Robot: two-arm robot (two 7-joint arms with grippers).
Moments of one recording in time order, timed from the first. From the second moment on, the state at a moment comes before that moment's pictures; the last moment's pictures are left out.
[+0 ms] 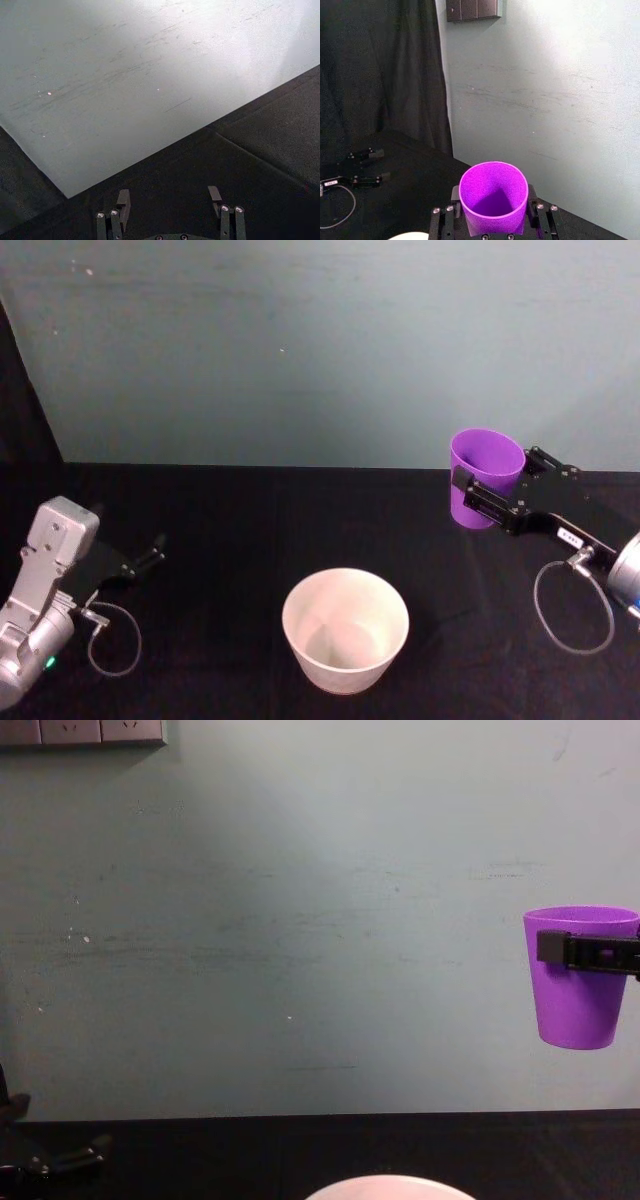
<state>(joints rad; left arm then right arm) -0.20 0.60 0.45 -1.41 -0.25 -0.12 0.03 0.12 0.57 -0.18 -1.81 0.52 0.19 0.38</state>
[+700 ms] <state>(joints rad) -0.20 0.60 0.45 -1.41 -0.25 -0.12 0.03 0.10 0.60 -0.19 -1.81 0.50 0.13 0.39</state>
